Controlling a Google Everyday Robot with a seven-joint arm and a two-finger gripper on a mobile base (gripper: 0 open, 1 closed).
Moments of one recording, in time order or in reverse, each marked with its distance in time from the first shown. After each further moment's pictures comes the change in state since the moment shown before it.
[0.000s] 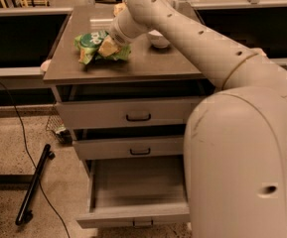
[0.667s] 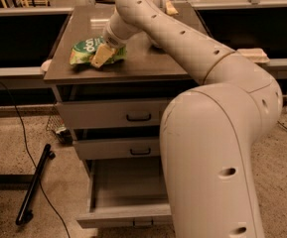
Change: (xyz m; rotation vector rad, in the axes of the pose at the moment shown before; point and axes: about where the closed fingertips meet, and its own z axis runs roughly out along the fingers) arm 0.009 0.002 0.031 -0.034 0.087 -0.039
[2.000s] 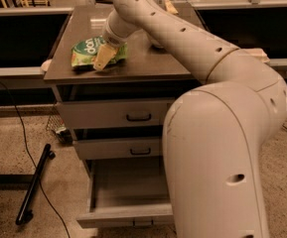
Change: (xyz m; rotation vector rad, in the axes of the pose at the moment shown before) arm -0.004 0.003 -0.014 0.016 0.025 -0.115
